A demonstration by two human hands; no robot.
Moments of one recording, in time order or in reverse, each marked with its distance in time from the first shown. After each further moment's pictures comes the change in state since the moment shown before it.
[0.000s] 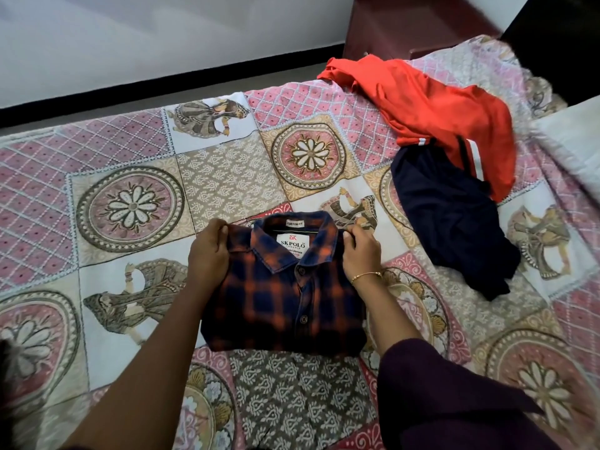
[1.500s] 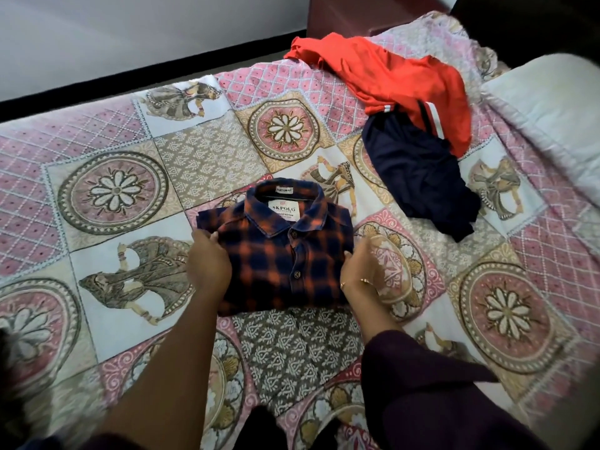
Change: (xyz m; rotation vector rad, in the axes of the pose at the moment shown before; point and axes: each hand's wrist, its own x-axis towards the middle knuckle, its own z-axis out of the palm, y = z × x) left_hand -0.051 -0.001 0.011 0.049 0.059 -0.299; right_hand -0.090 0.025 -0.010 -0.285 0.061 0.397
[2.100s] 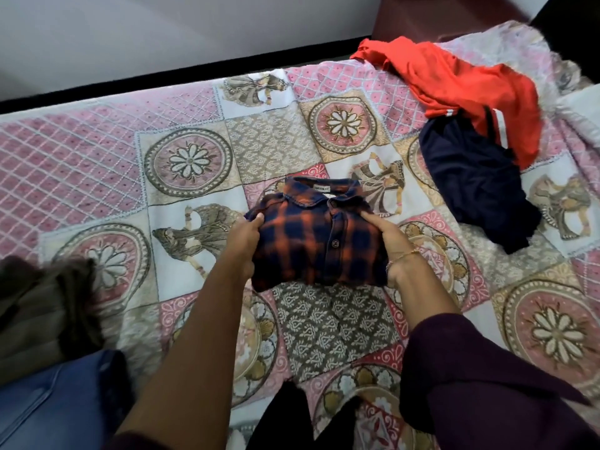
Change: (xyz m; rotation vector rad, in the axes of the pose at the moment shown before) left_hand -0.012 -0.011 -0.031 -0.811 -0.376 -0.449; right_hand -0.001 -0.028 -0.017 0.973 -0.785 0.235
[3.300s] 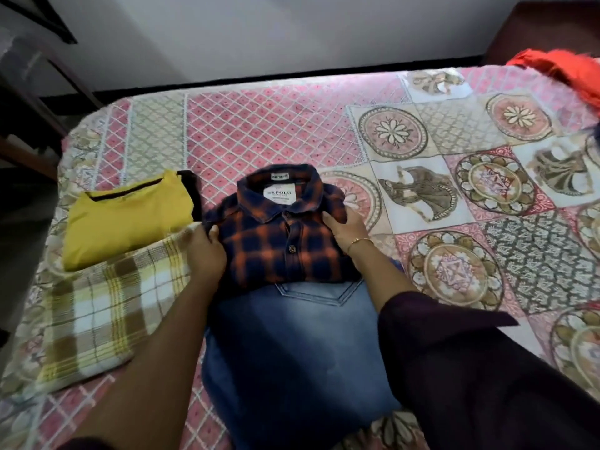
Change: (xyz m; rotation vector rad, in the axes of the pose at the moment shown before) left_hand -0.061 -0.022 -0.503 0.480 0.562 0.465; right_hand -0.114 0.218 0.417 -0.585 -0.051 -0.517
